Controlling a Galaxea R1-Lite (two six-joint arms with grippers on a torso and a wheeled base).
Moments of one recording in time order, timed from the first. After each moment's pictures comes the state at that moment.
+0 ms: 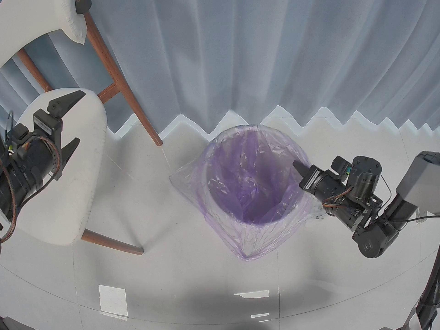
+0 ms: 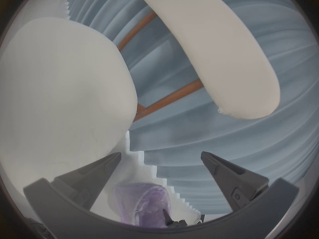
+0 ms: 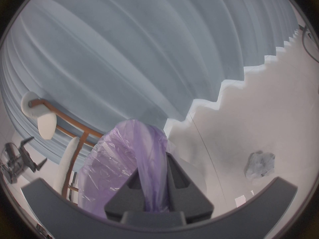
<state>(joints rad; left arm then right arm) -0.23 1.31 -0.62 -0.78 0.03 -1.05 0.42 2.07 -0.69 -1.34 0.00 0.58</state>
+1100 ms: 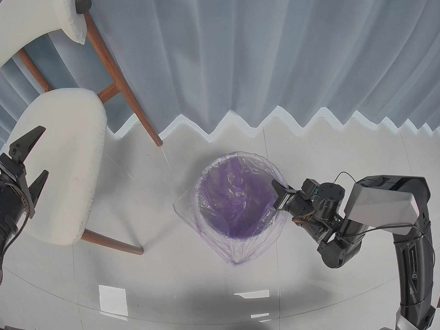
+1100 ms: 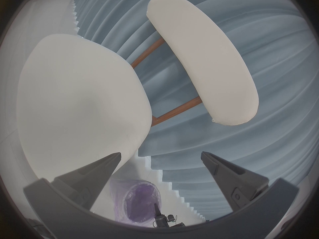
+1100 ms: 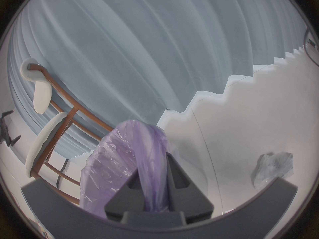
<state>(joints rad) -0.13 1.05 -0.35 -0.82 0.03 -1.05 0.44 2.46 -0.88 -1.55 -0.01 0.43</state>
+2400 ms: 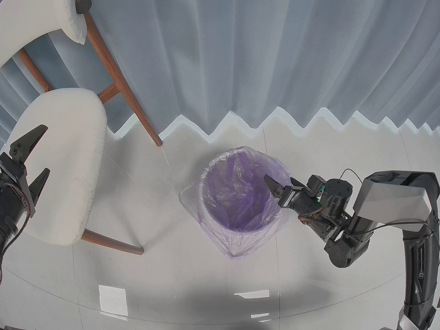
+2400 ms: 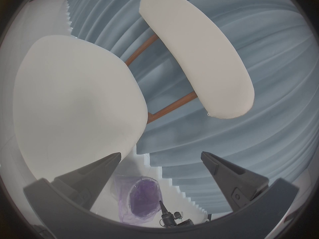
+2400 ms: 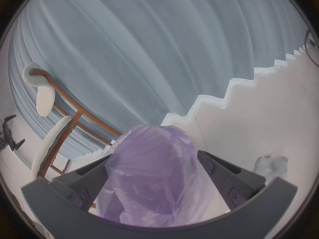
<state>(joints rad) -0.14 1.04 -0.36 -0.82 0.00 -1.02 0.44 2.38 -0.82 -1.55 0.00 0.43</state>
